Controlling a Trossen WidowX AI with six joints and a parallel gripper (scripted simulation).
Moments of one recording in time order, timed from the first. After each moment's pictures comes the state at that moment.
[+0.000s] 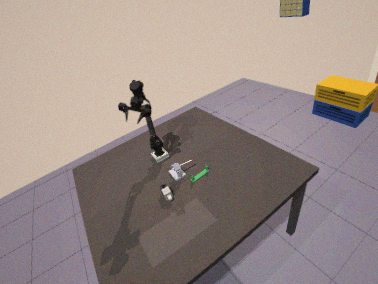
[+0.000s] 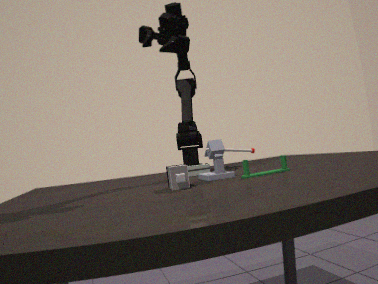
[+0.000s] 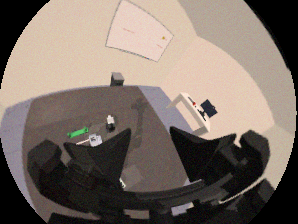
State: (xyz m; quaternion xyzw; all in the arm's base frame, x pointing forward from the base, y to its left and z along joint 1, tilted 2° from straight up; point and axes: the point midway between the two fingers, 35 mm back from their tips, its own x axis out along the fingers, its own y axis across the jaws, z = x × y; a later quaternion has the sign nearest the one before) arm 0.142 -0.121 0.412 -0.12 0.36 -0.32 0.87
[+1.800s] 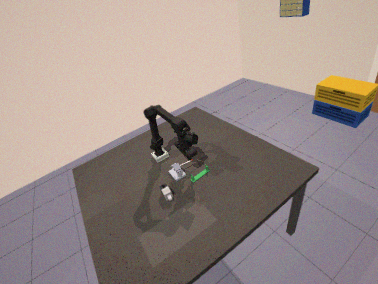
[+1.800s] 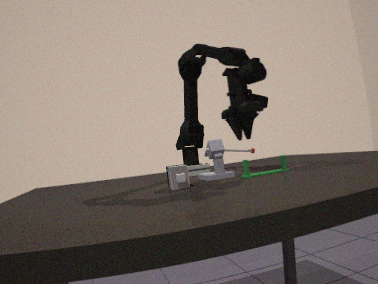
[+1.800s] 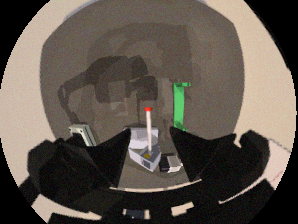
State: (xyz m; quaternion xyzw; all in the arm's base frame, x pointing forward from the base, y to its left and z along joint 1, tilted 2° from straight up) arm 0.293 0.084 0.105 -0.48 0.50 0.50 0.52
